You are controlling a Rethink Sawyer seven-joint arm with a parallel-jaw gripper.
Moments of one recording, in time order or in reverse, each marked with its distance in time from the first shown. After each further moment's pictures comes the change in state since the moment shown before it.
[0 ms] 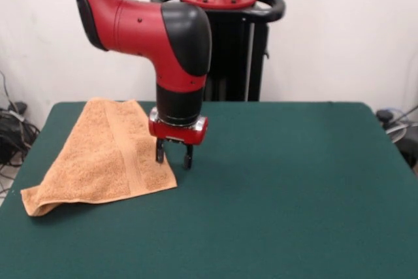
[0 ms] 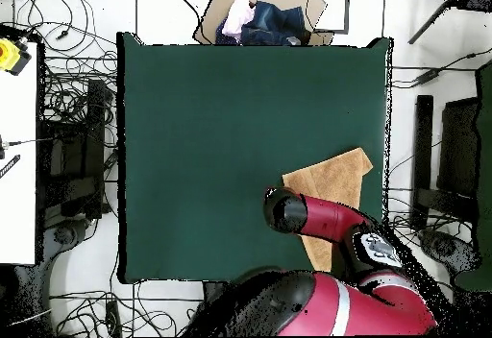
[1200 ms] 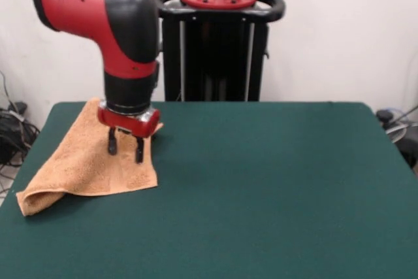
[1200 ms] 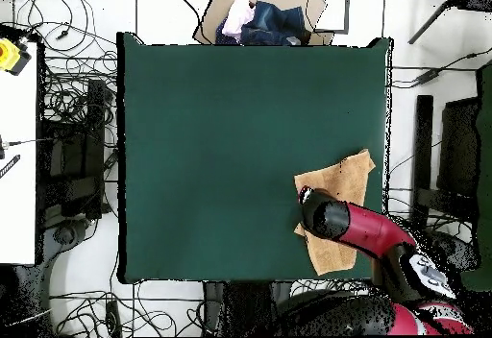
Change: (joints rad) arm -0.154 -0.048 -0.001 -0.015 0.000 -0.004 0.000
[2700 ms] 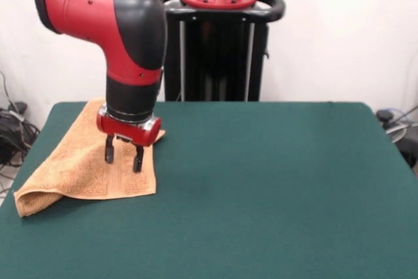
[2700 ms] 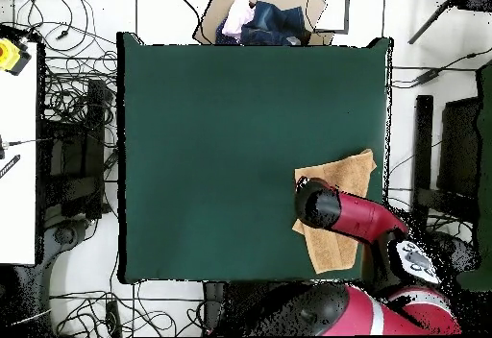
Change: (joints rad) arm 0.087 0.019 -0.048 -0.063 0.014 0.000 0.000
